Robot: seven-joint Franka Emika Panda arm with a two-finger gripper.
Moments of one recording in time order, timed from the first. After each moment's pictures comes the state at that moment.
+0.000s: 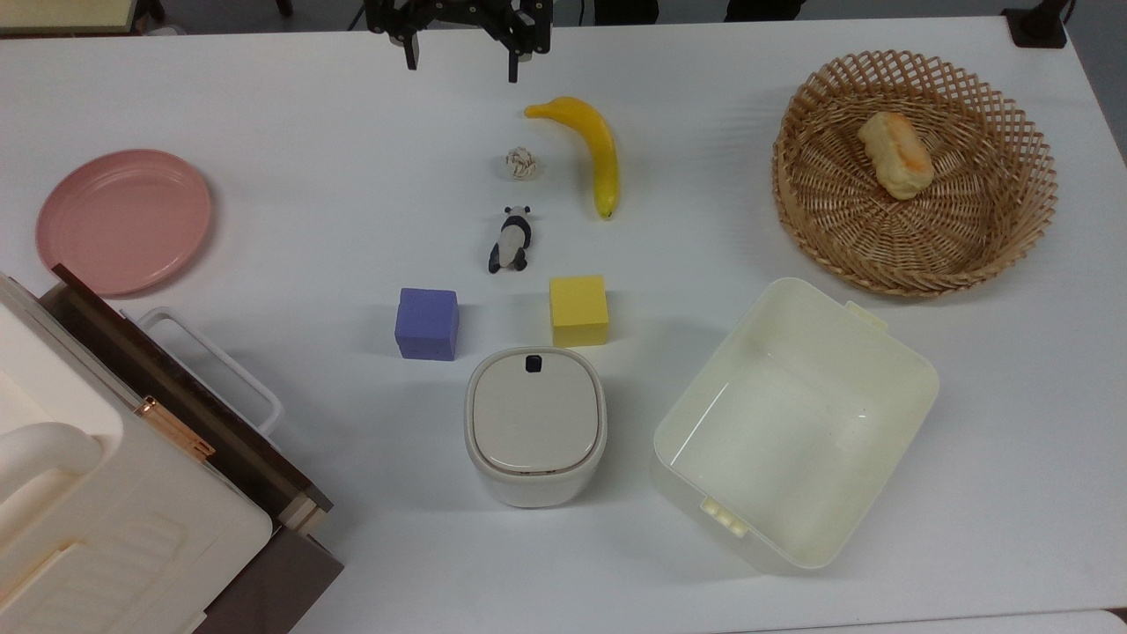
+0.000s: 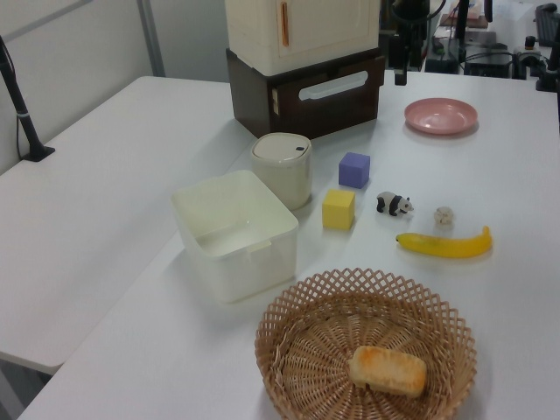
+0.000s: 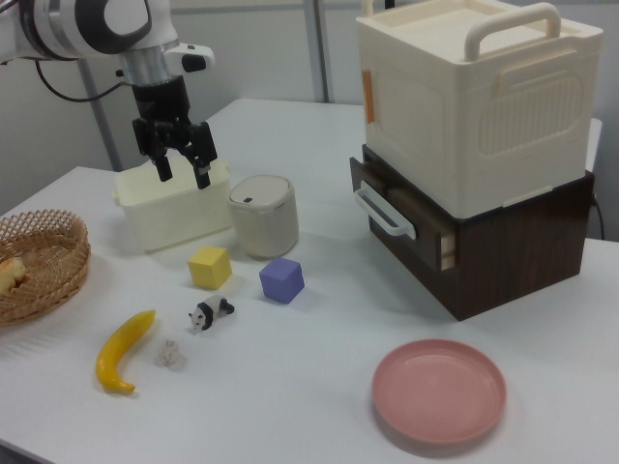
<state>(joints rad) 0.07 0.10 0.00 -1.51 -0.06 1.55 0.14</state>
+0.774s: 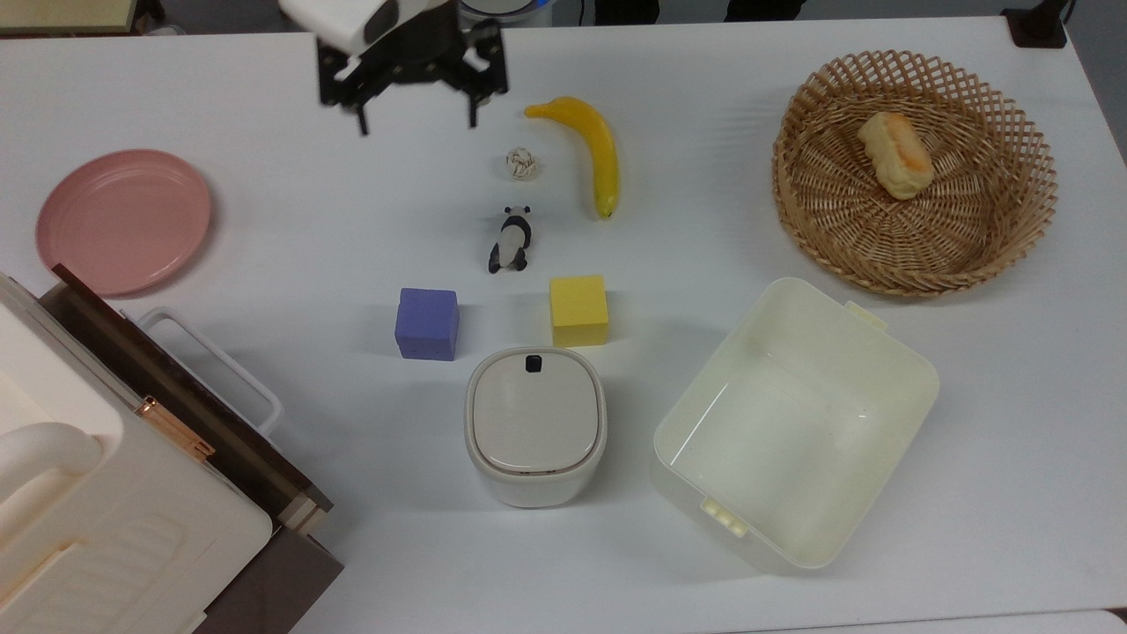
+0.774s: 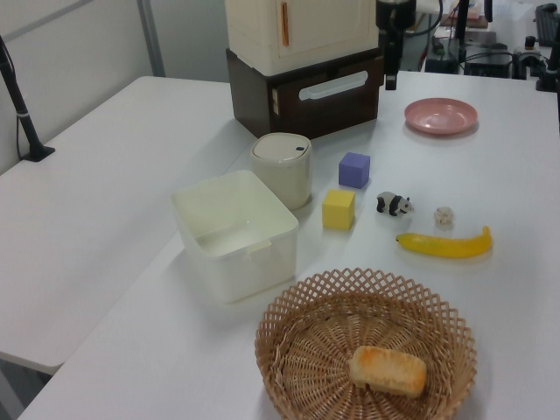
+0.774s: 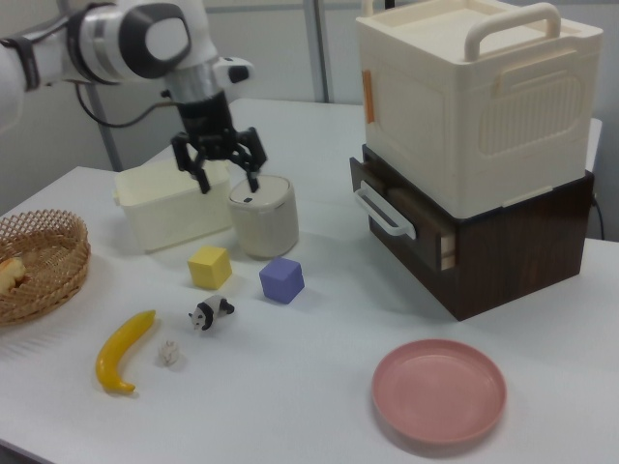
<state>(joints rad) 0.02 0.18 -0.01 -1.51 -0.11 1.71 -0.19</state>
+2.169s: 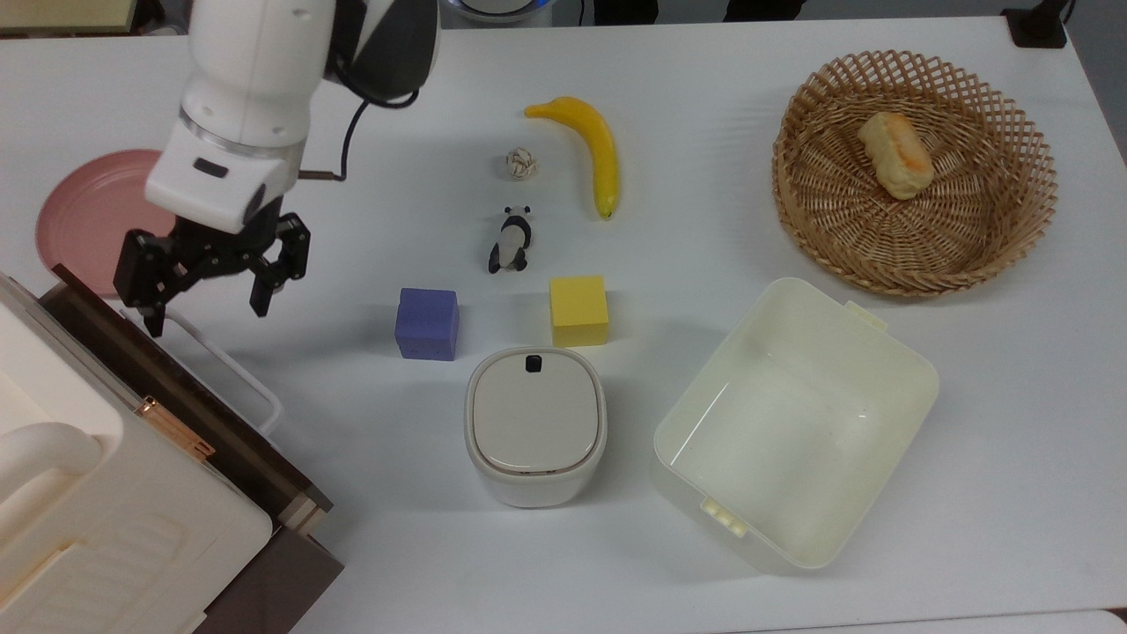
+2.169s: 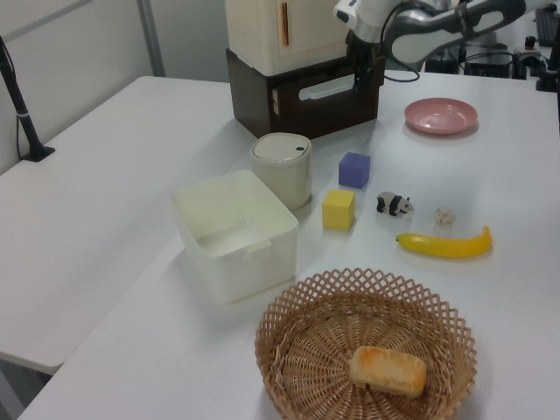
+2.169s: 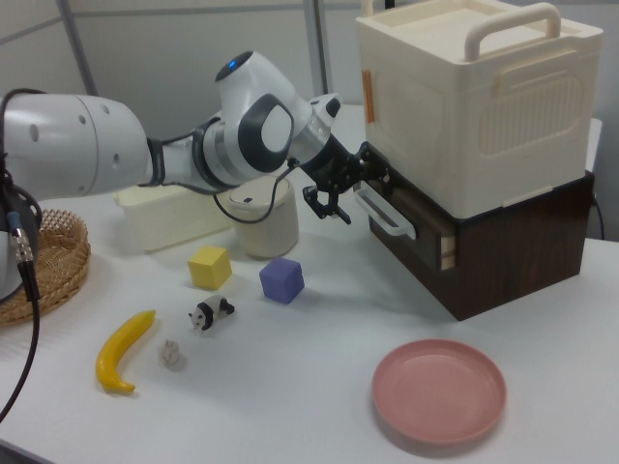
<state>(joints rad) -0.17 0.43 -0.02 -1.54 -0.48 2.43 -0.54</state>
